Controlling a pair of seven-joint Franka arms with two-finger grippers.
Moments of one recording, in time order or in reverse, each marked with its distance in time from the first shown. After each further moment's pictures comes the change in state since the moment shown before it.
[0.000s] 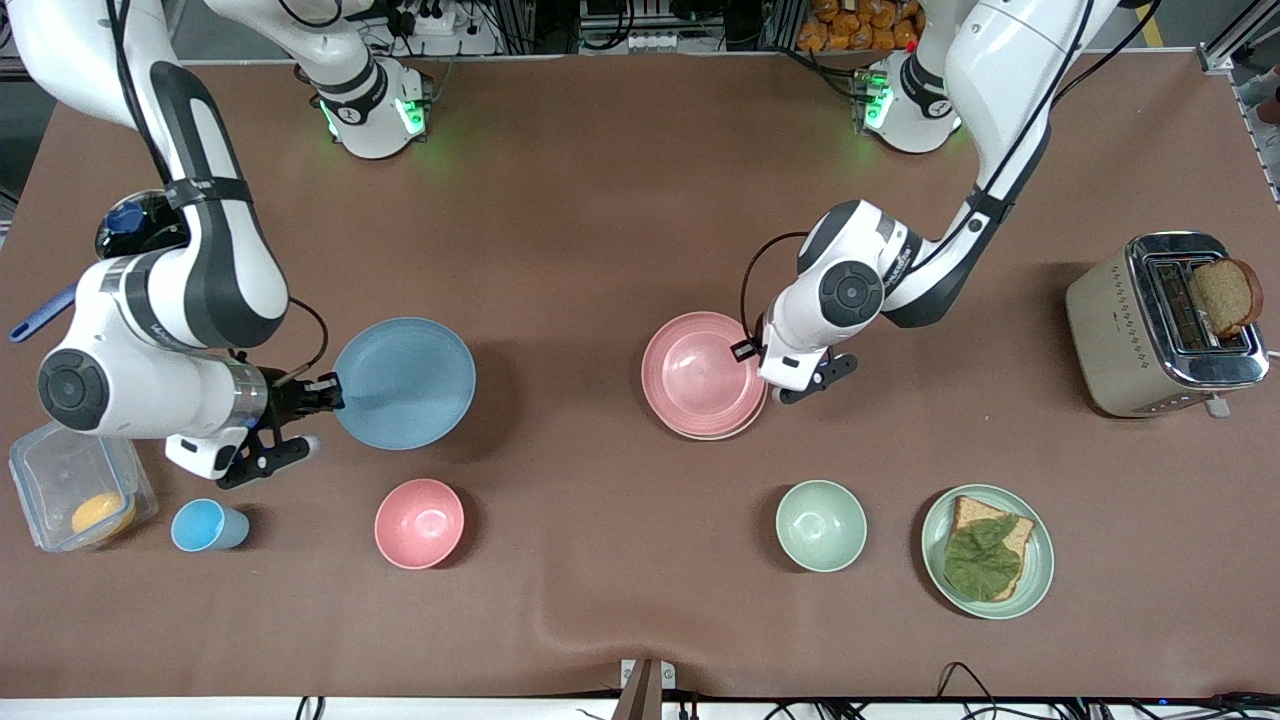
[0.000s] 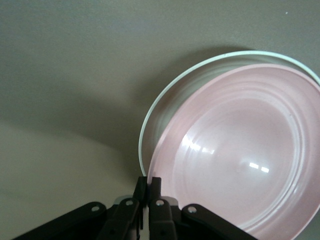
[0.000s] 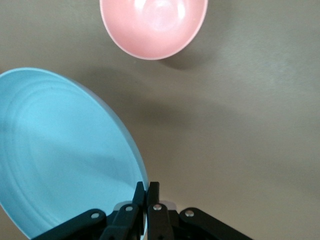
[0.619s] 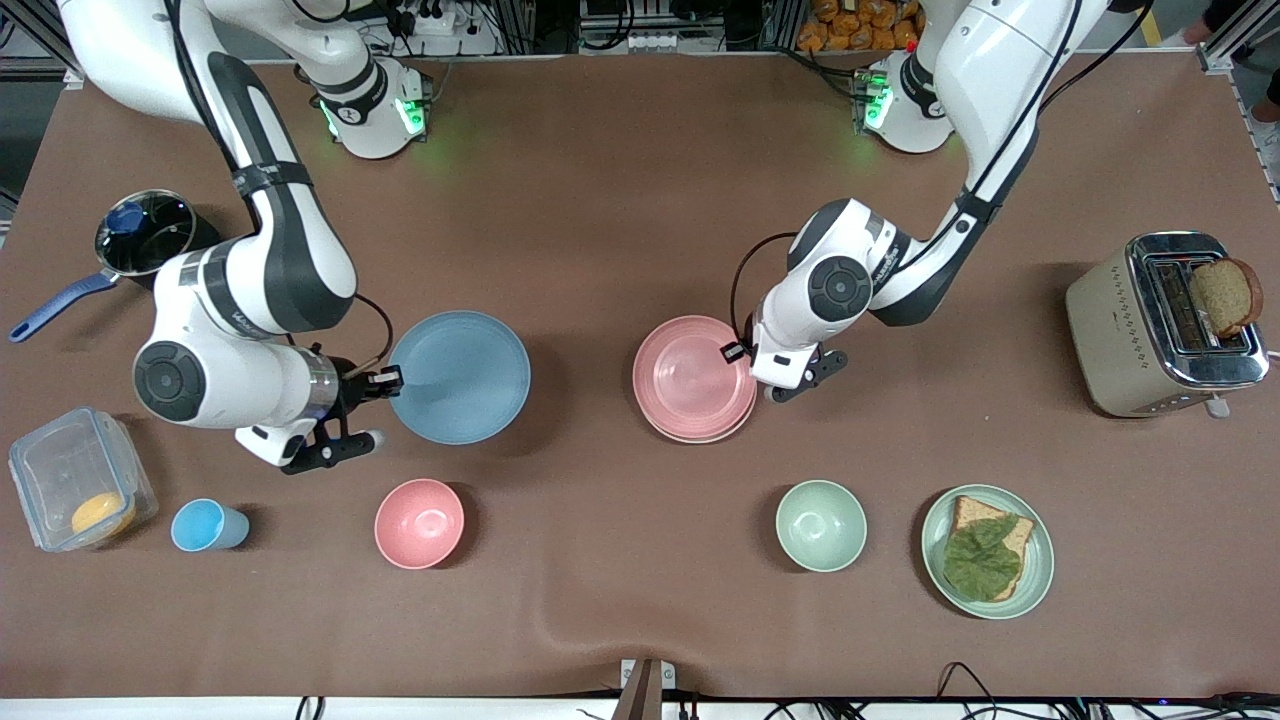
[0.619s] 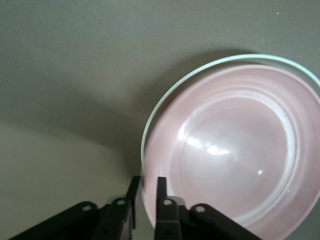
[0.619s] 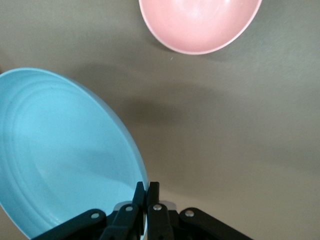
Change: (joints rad) left arm -0.019 0.006 0.000 0.003 0.000 0.033 -0.068; right arm 0.103 0.005 0.001 -0.009 0.018 0.000 0.186
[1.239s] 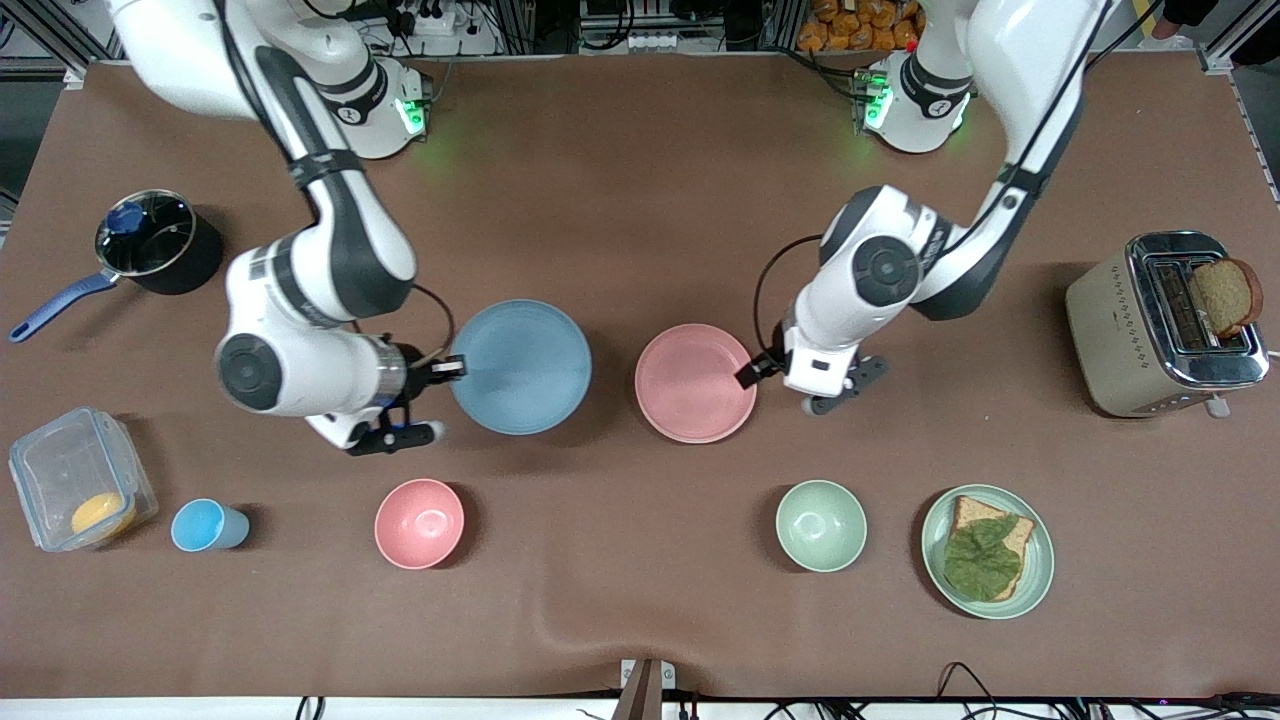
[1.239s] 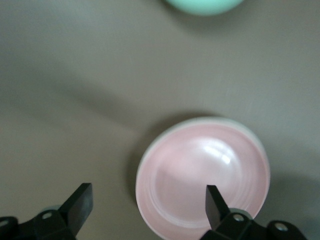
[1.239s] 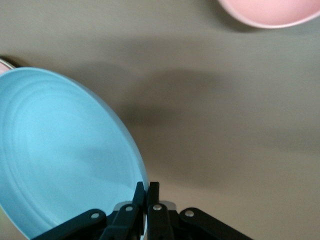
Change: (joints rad) left arm 0.064 -0.144 0.032 0.041 0.053 -0.025 -0.007; right arm 0.148 0.023 0.002 -0.010 0.111 0.077 0.247
